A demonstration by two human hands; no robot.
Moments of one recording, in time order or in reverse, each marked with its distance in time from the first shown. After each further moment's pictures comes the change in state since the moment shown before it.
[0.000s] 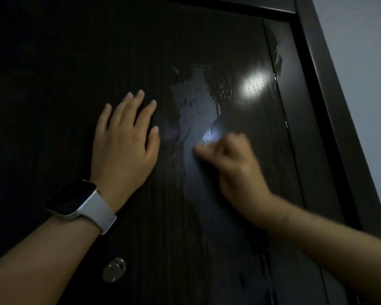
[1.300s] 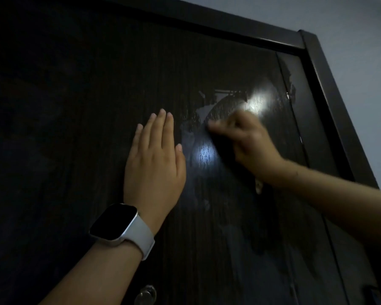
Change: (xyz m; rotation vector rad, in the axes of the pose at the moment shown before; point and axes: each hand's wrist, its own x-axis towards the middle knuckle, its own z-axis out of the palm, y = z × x) left_hand -0.001 0.000 0.008 -0.059 0.094 -0.072; right_hand 0.089 0.034 0.003 -0.117 -0.090 -0.126
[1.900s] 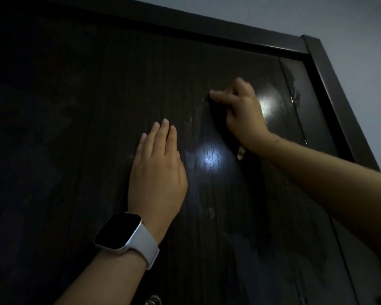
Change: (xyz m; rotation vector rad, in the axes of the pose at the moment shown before) left_hand 0.002 -0.001 -0.001 -0.010 0.004 -0.015; right_hand 0.066 0.021 0.015 0.000 0.150 0.235
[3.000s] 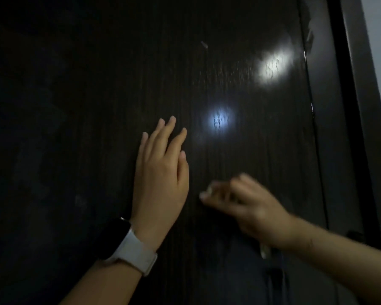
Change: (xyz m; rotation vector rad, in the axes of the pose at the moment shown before) left_hand -0.090 0.024 -0.026 -0.259 -0.147 -0.059; right_hand -0.216 -0.067 -0.064 0.191 -0.400 -0.417
